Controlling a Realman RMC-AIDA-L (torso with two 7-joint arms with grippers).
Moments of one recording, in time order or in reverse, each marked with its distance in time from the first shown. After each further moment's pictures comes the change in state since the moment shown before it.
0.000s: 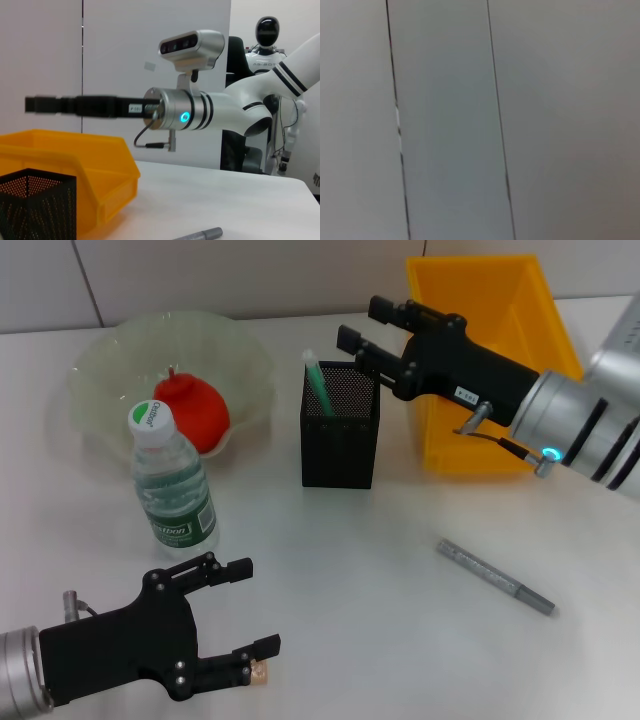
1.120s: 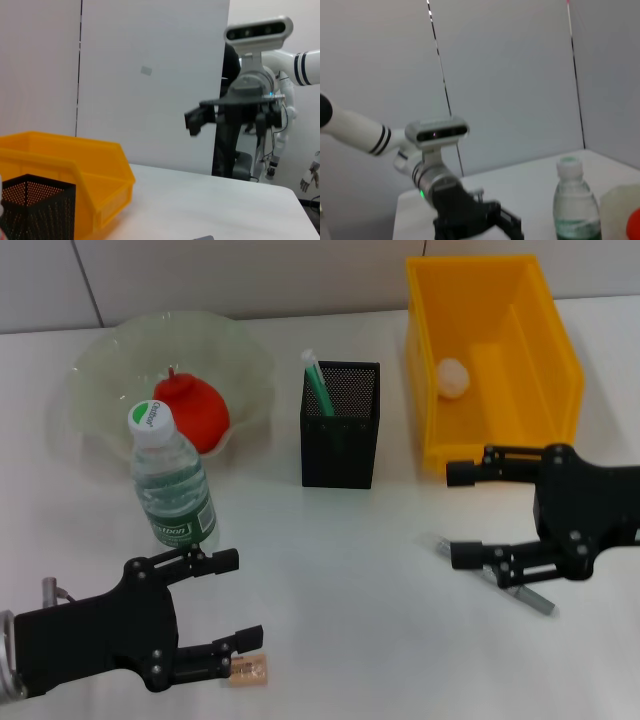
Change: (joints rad) left arm 0.024 0.005 -0.006 0.134 0.020 0.058 -0.153; right arm -0.279 -0.011 0.301 -0.728 -0.765 -0.654 0.620
